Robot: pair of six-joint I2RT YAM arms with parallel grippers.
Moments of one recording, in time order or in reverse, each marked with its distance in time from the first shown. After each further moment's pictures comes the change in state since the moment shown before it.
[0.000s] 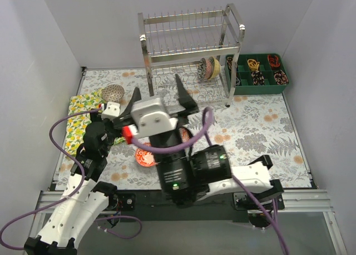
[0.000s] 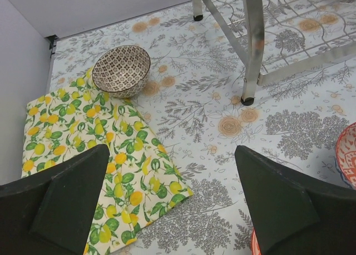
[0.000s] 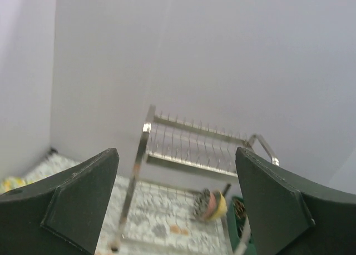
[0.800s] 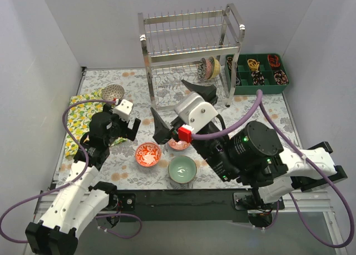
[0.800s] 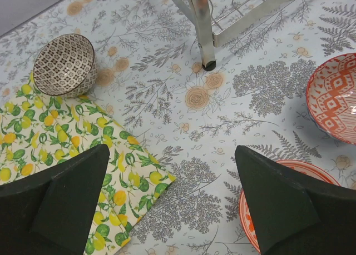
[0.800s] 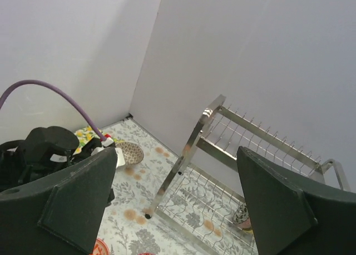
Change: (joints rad) left arm 0.025 0.139 0.094 -0.131 0.235 0.104; right arm 0.003 -0.543 -0.436 -1.006 -0.229 0.932
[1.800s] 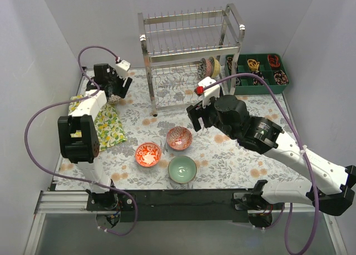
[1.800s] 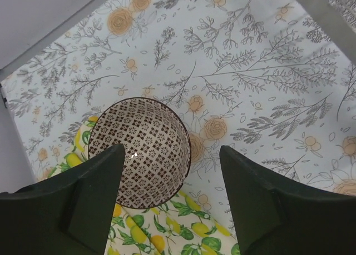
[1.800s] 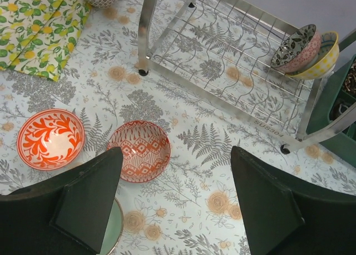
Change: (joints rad) left arm 0.293 1.051 0.647 0.180 0.165 0.250; right arm -0.746 -0.304 -0.599 -0.606 -0.594 0.834
